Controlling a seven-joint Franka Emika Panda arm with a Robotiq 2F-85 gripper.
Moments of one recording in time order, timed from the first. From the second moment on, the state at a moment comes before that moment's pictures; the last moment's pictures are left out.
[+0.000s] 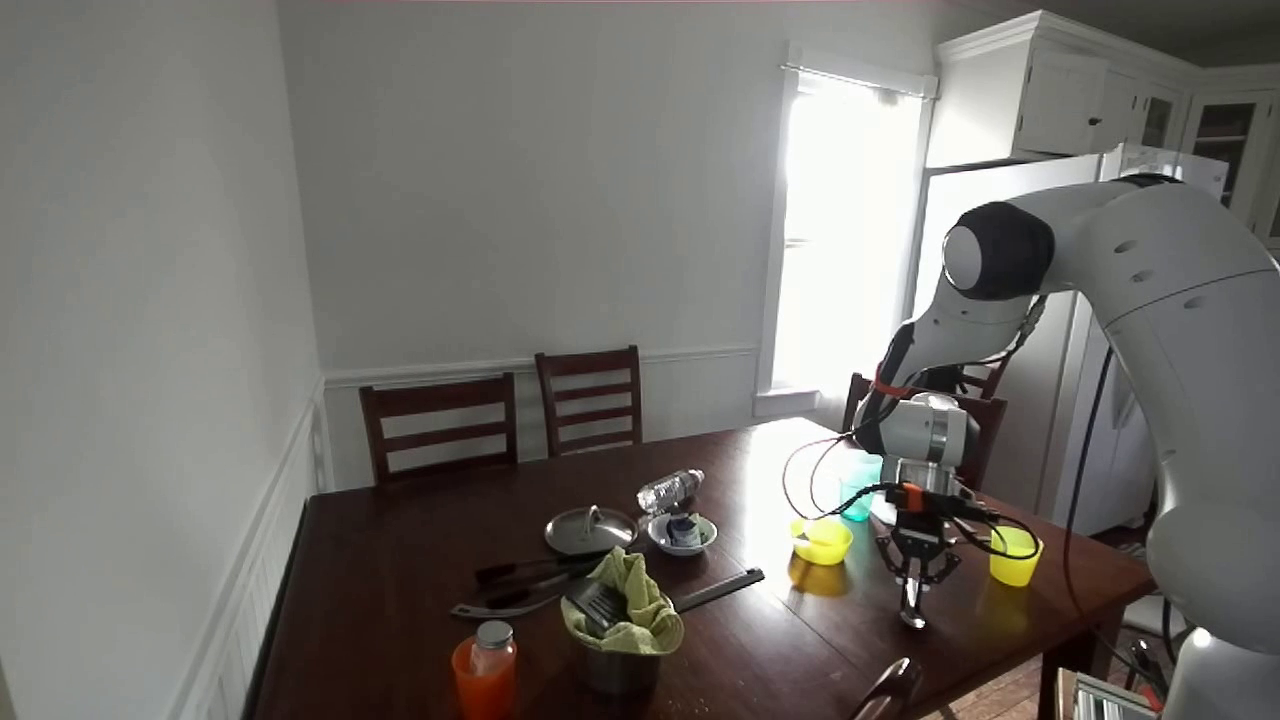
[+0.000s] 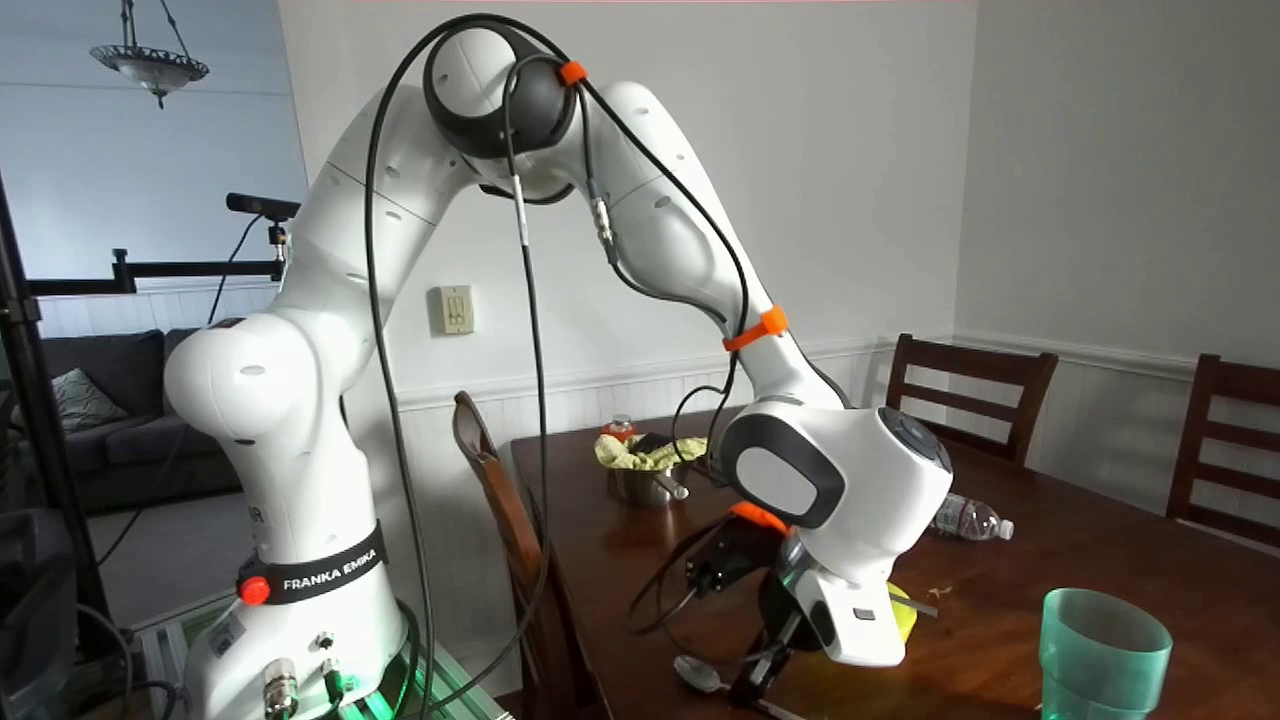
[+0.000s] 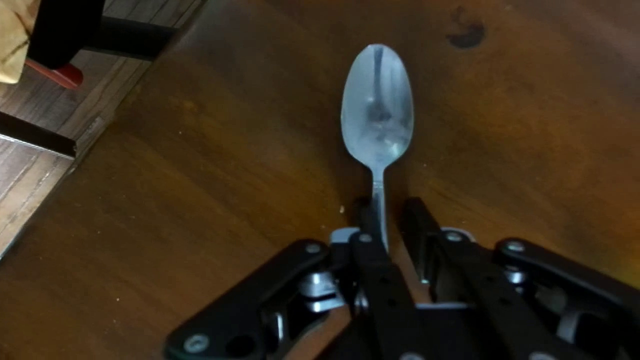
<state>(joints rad) -0.62 0.61 -0.33 -2.11 0.47 2.22 0.09</state>
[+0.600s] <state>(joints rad) -0.62 0.59 -0.34 -2.10 0.45 2.22 0.09</state>
